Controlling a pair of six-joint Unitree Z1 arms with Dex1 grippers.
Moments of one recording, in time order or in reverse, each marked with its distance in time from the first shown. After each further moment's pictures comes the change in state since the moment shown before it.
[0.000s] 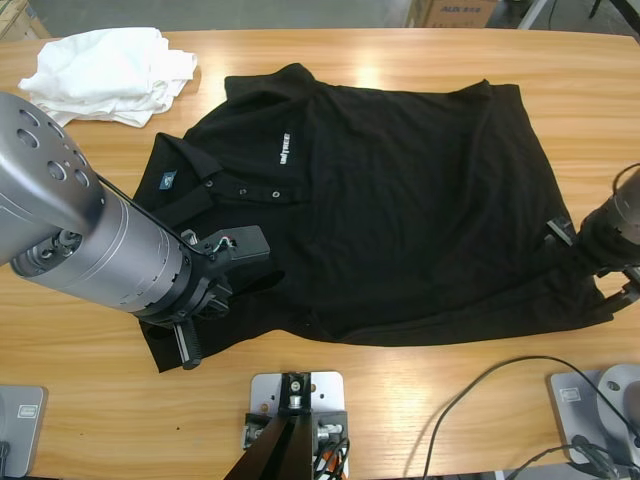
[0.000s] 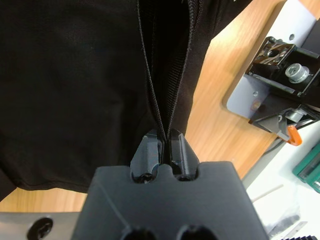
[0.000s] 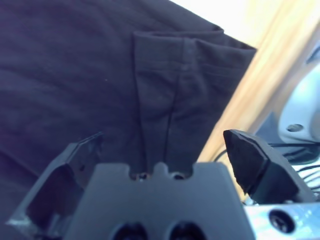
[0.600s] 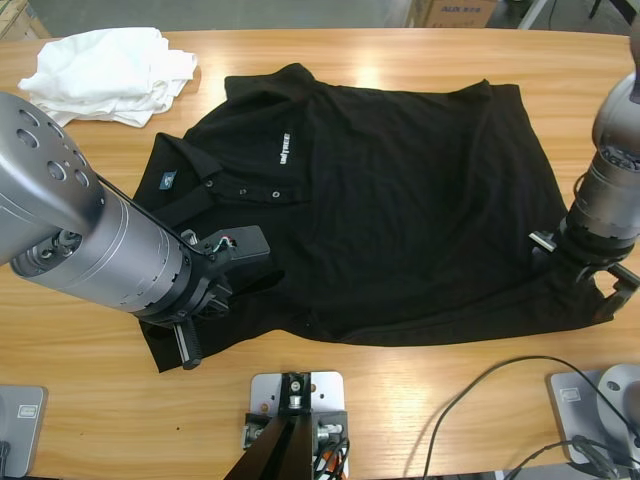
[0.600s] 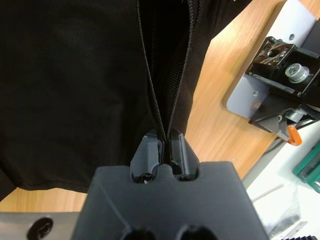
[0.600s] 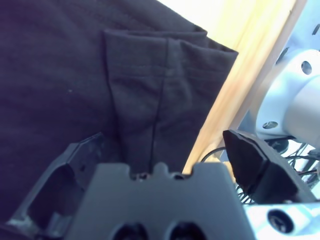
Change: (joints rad) arm 0 0.000 0.000 0.000 0.000 0.000 0.000; arm 1 0.009 0.201 -0.093 0.114 0.002 -0.021
